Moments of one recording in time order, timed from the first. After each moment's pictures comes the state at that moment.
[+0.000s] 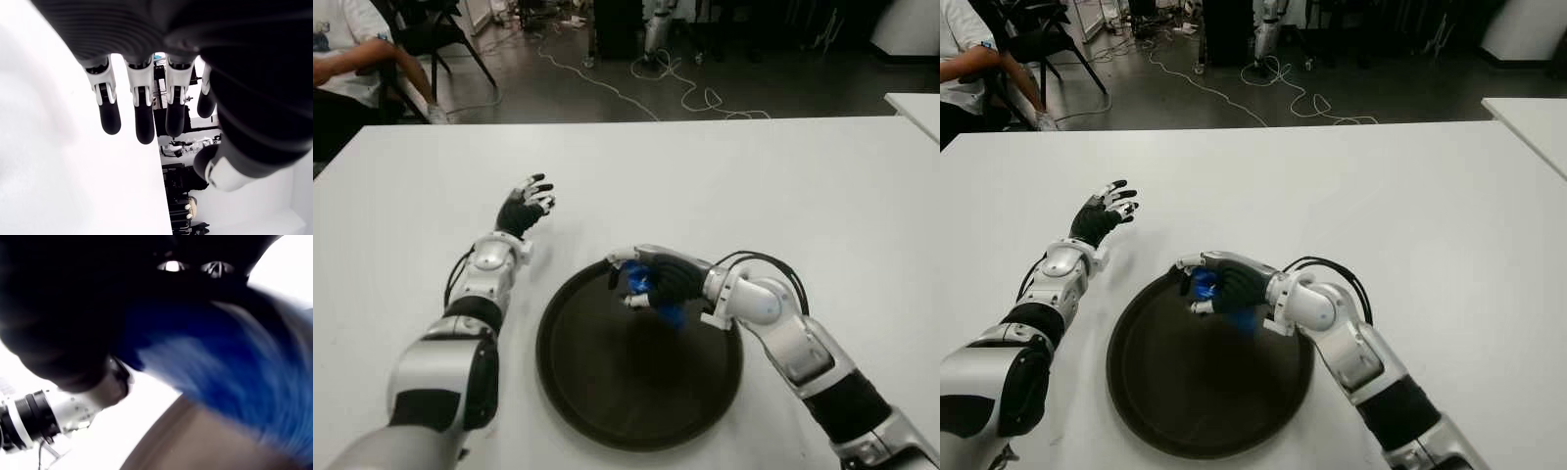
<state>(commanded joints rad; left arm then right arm) -0.79 0.14 0.14 1.27 0.01 -0.33 -0.10 -0.34 -0.29 0.45 -0.05 -0.33 -0.03 0.55</state>
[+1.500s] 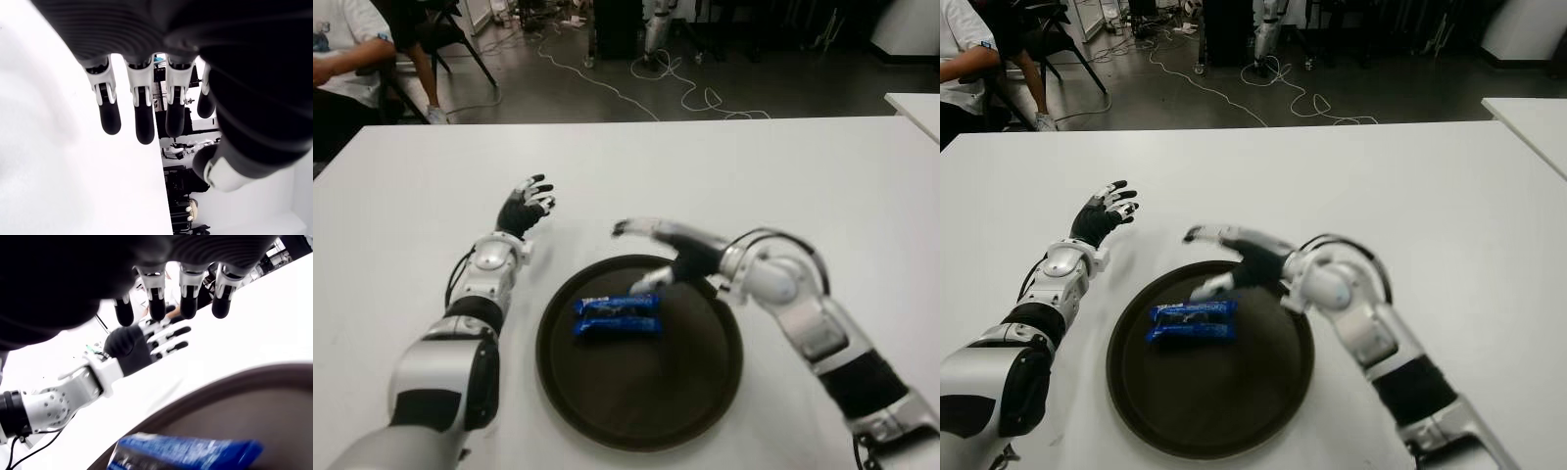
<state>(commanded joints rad) -0.78 0.14 0.14 1.27 0.01 -0.33 -0.11 -0.42 -0.35 0.33 0.05 -0.33 -0.12 0.50</state>
